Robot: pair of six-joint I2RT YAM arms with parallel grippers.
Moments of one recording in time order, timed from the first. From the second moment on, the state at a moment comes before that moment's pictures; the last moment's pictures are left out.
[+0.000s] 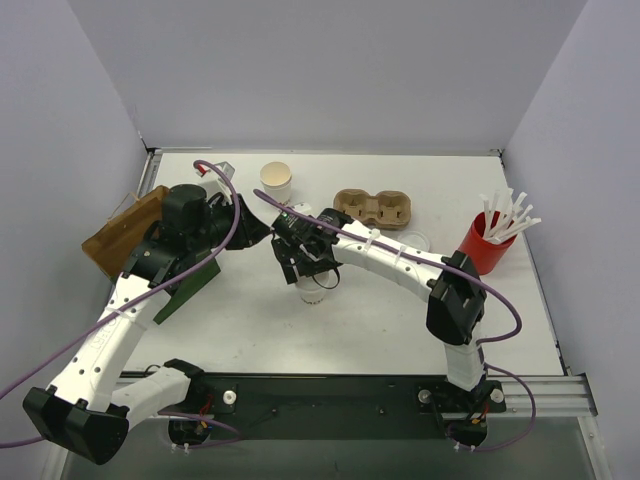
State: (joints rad) left arm -0.39 1.05 1.14 -0.54 0.26 -0.54; right arm 0.97 1.94 1.71 -0.98 0.26 0.52
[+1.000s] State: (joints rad) left arm -0.39 1.07 1.15 -0.55 0.26 -0.54; right arm 0.95 1.94 1.72 -0.99 0.26 0.52
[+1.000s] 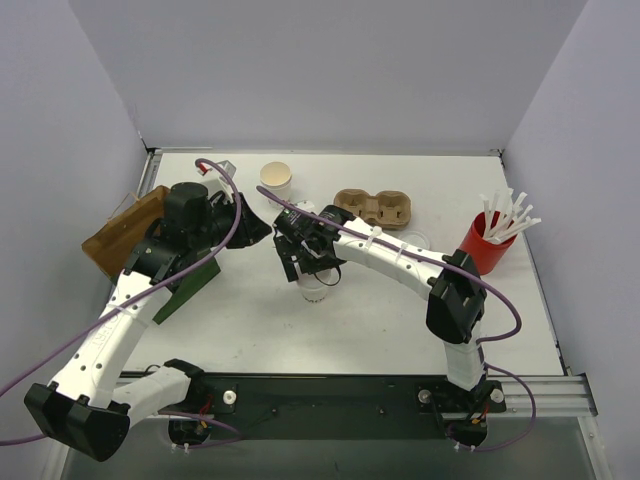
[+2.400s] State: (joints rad) left arm -0.39 1.08 1.16 -0.56 0.26 -0.54; right arm 0.92 1.81 1.73 -1.02 0.21 0.53
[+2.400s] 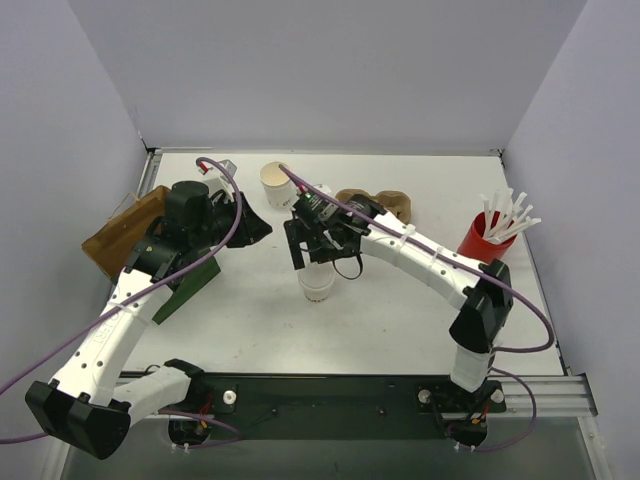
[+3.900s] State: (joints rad) left arm -0.67 1.37 1.07 -0.52 0.06 -0.55; right arm 0.77 1.56 1.28 -0.67 0.04 0.73
